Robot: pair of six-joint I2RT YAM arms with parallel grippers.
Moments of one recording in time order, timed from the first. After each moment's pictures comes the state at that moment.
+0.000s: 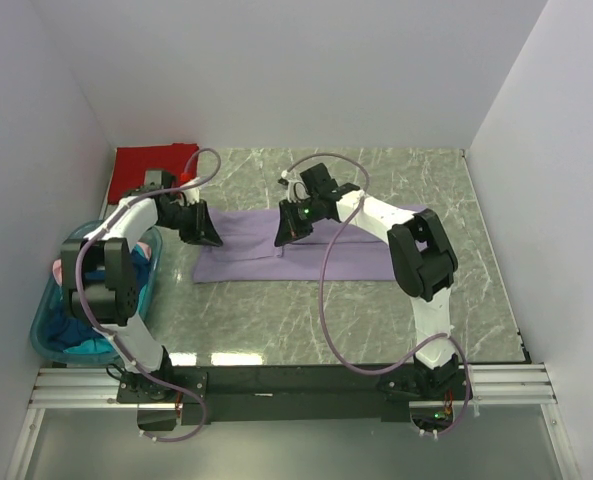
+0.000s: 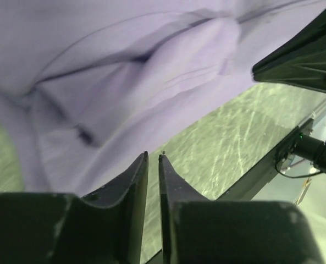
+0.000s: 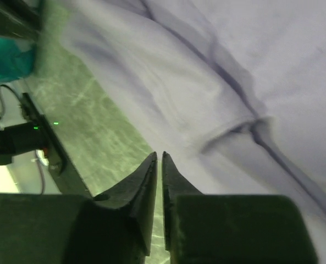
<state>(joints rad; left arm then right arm) 0.03 1.72 1.21 -0.71 0.70 -0.04 0.55 2.07 1.54 -0.43 -0.66 0.28</state>
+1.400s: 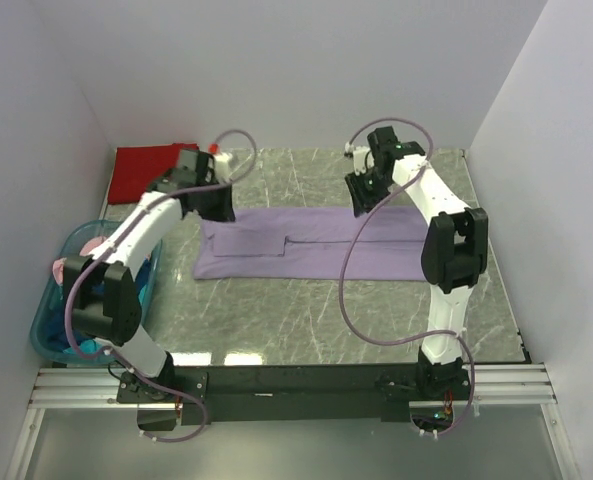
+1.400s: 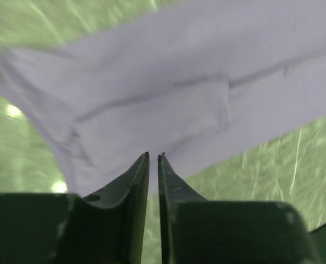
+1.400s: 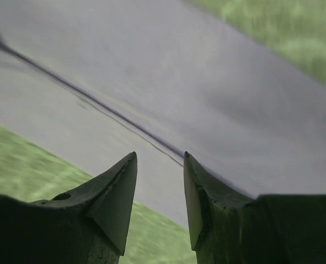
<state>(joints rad) -0.21 1.61 1.37 -0.62 0.28 -0.07 0.22 2.03 1.85 -0.98 -0.28 -0.20</state>
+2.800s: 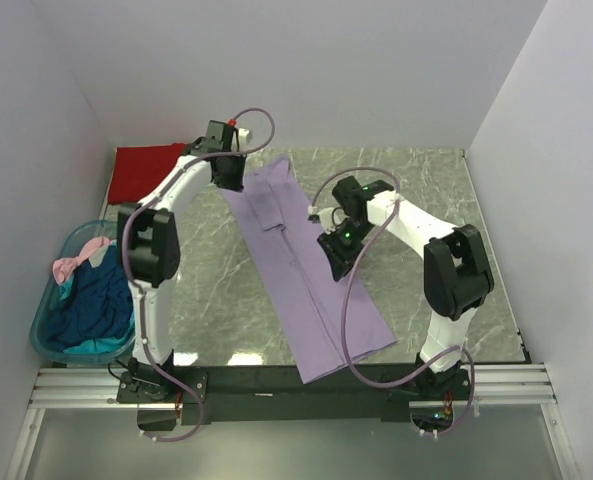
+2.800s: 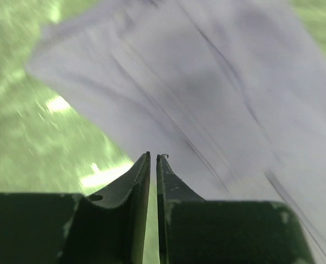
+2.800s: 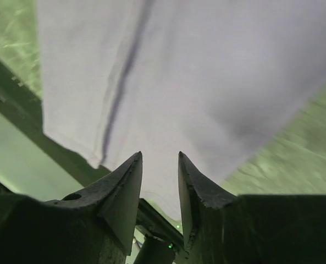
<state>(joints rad) -0.26 2.18 1.93 -0.66 0.07 -0.03 0.50 1.84 1.41 -1.10 -0.44 -0.28</state>
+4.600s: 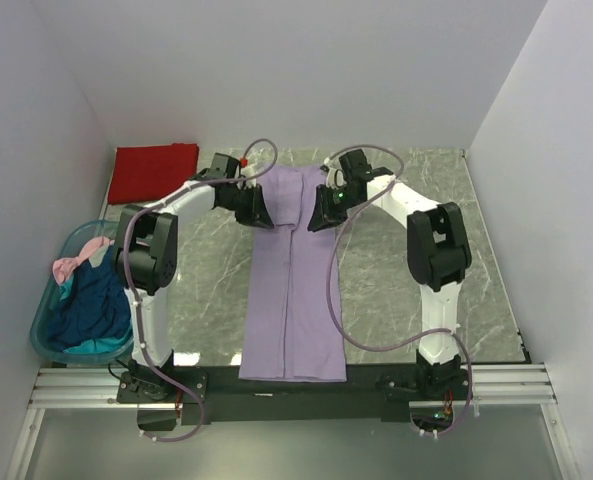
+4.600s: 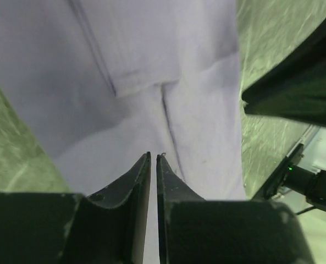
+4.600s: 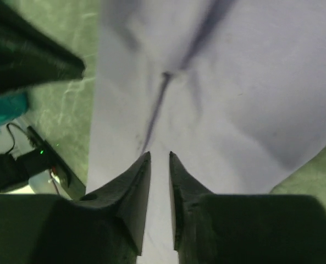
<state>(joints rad) -0.29 2.04 1.52 -0.46 0.64 -0.30 0.34 2.08 1.63 -0.63 -0.64 0.27</state>
